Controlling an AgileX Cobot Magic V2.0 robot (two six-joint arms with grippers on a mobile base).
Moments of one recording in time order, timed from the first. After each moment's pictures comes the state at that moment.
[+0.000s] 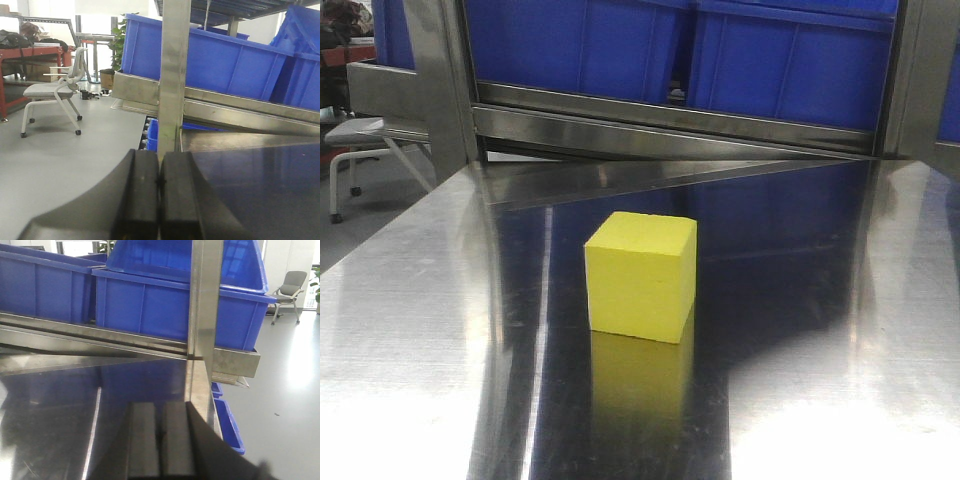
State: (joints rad) left arm -0.03 -0.01 0.01 0.10 -0.02 -0.20; right arm 0.03 -0.01 0.03 -0.02 -0.01 0.06
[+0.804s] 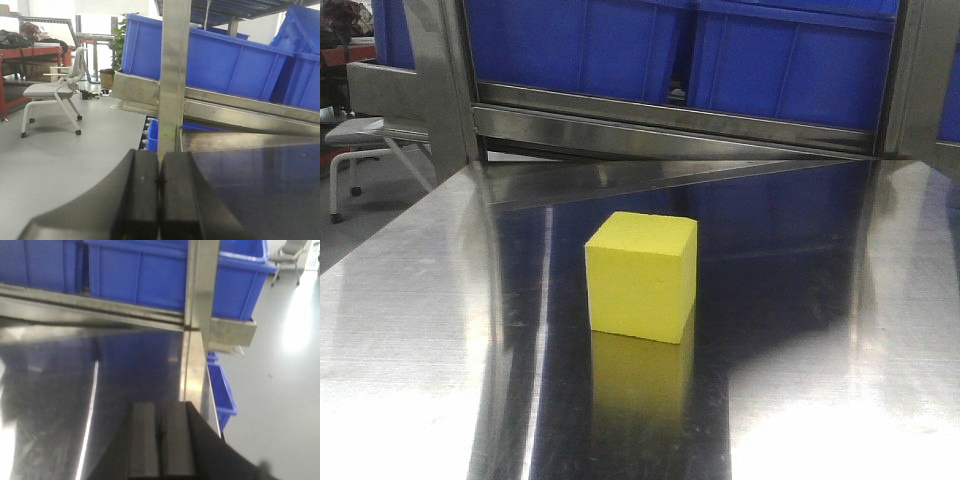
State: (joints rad) left arm -0.03 -0.01 0.01 0.10 -0.02 -0.20; right arm 0.03 0.08 -0.15 -0.02 0.26 0.06
